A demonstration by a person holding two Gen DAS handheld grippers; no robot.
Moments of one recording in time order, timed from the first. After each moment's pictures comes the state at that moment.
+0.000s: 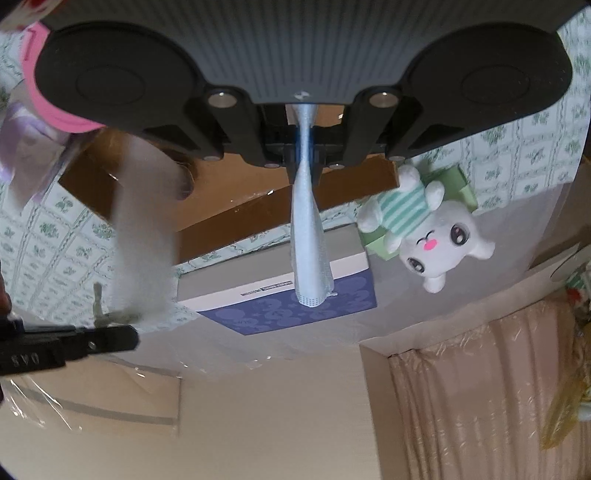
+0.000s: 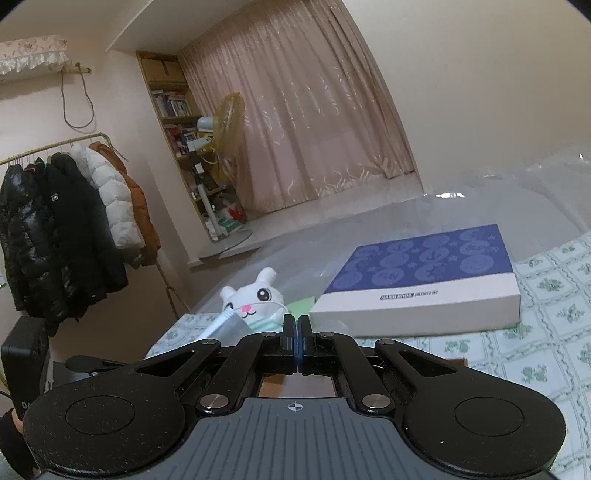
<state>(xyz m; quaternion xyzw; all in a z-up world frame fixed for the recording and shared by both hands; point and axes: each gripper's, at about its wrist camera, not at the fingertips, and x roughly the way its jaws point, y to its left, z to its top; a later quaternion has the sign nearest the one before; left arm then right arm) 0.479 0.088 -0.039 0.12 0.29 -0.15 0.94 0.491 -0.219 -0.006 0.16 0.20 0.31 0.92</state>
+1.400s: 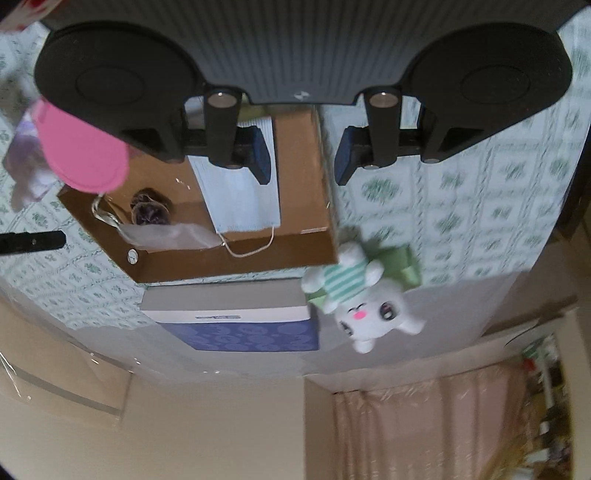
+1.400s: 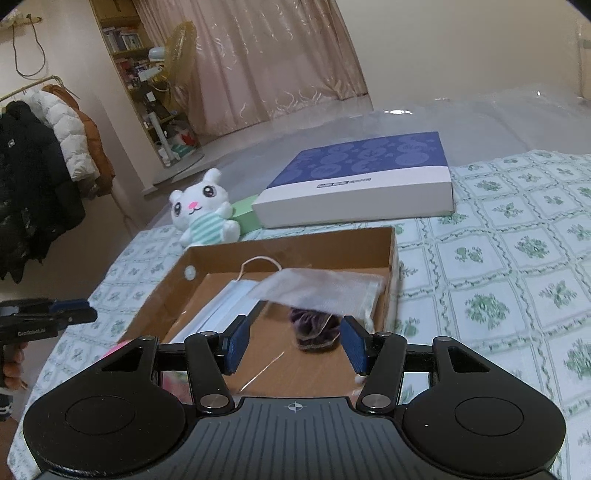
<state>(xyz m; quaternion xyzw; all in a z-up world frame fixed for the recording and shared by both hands) 0.406 0.150 -0.035 0.03 0.34 -0.07 0.94 0.433 -0.253 -0.053 0.12 0.33 0.25 0.90</state>
